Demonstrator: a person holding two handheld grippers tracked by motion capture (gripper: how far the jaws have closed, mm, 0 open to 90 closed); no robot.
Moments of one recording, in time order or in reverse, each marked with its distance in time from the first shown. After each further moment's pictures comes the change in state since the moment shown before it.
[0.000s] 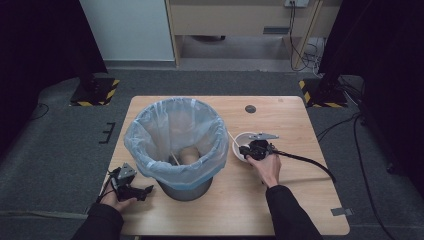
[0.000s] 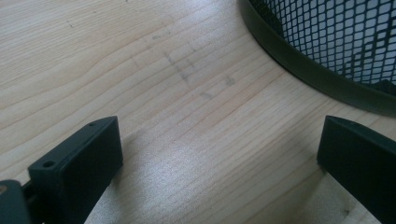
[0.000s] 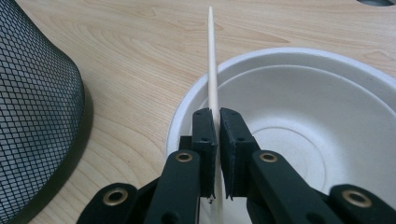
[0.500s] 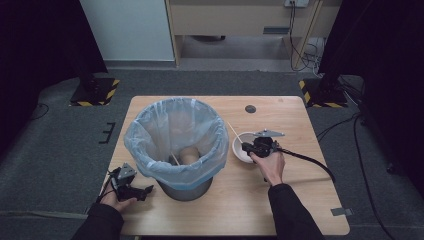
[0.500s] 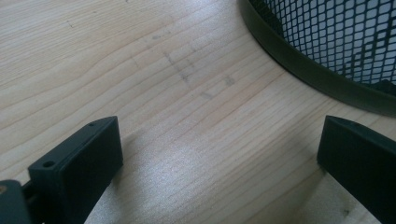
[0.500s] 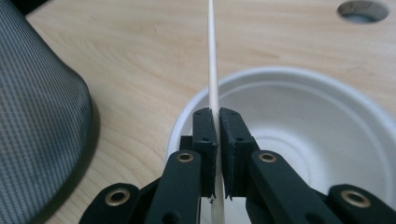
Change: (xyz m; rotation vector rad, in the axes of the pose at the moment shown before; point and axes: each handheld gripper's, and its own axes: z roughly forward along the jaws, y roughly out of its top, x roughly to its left) left arm 0.000 0.000 0.000 0.000 0.000 0.000; right arm -0.006 0.011 -0.017 -0.058 0.015 0.026
